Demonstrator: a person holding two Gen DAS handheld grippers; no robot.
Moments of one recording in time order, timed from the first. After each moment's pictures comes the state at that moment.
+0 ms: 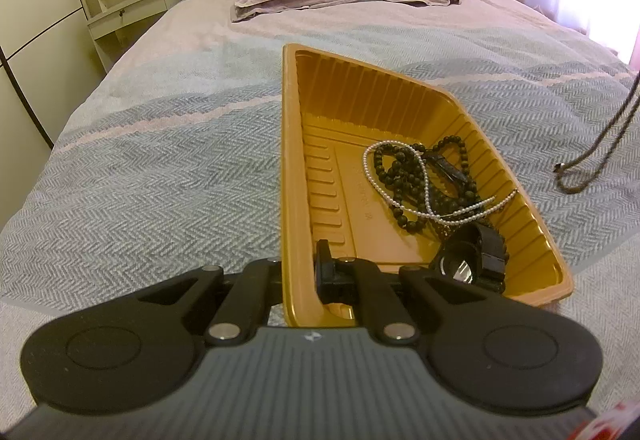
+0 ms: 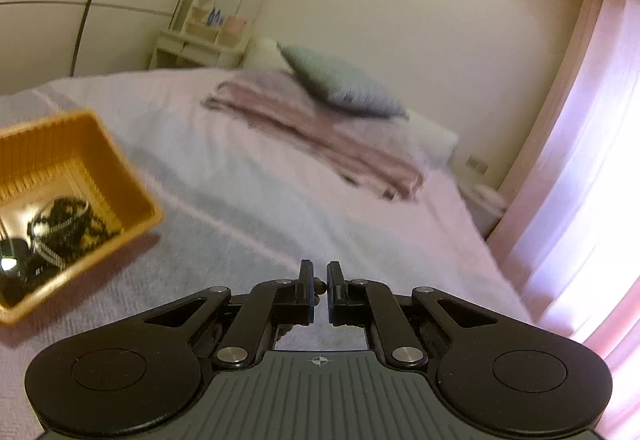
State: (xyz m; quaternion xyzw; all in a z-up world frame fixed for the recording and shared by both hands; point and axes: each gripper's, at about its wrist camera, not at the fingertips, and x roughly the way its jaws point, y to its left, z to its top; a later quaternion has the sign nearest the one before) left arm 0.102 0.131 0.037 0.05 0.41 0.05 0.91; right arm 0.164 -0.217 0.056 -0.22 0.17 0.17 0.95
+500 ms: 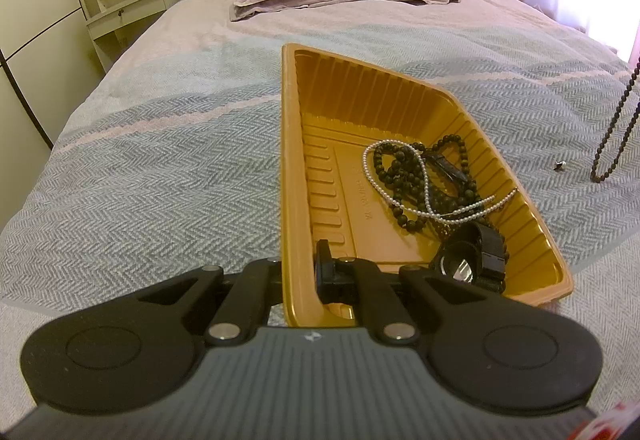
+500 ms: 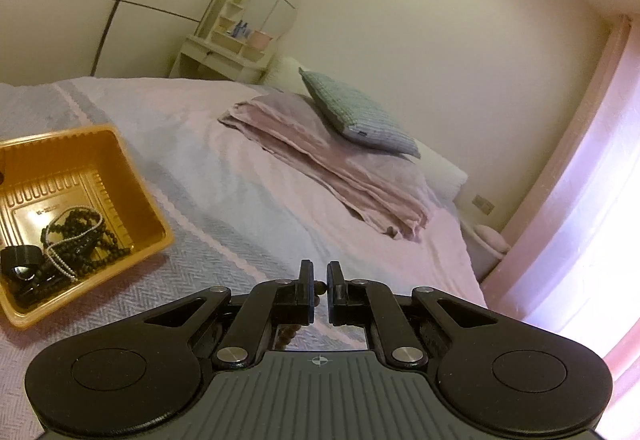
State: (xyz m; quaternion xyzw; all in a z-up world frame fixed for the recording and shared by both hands) left arm 0.102 0.131 0.038 0.05 0.41 0.05 0.91; right arm 0.154 -0.200 0.084 -0.27 0.14 0.19 0.93
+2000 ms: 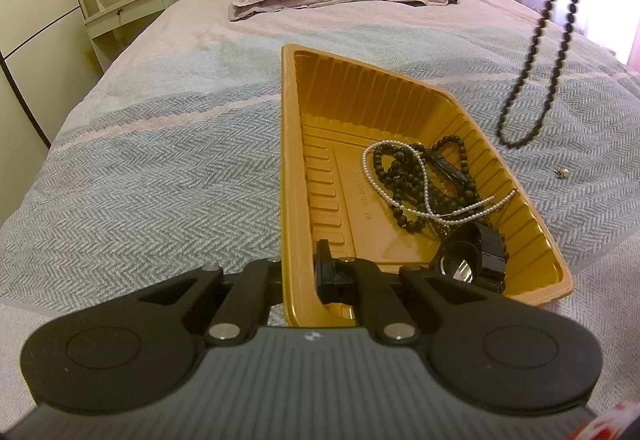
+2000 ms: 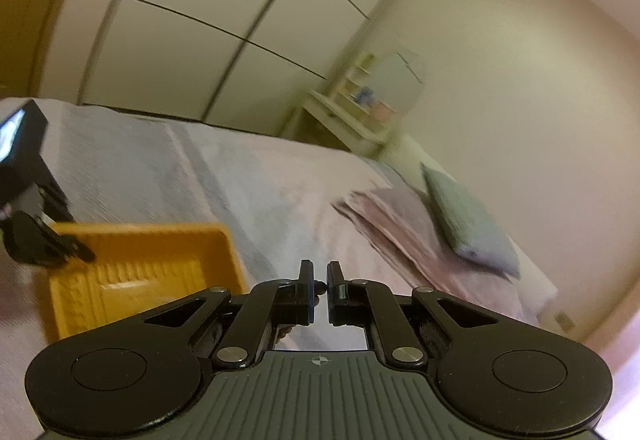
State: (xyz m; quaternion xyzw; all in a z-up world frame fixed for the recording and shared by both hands) left arm 0.102 0.131 0.036 0.05 0.41 0.04 0.91; right arm 0.152 -0.081 0.152 -0.33 0.06 0.38 0.86
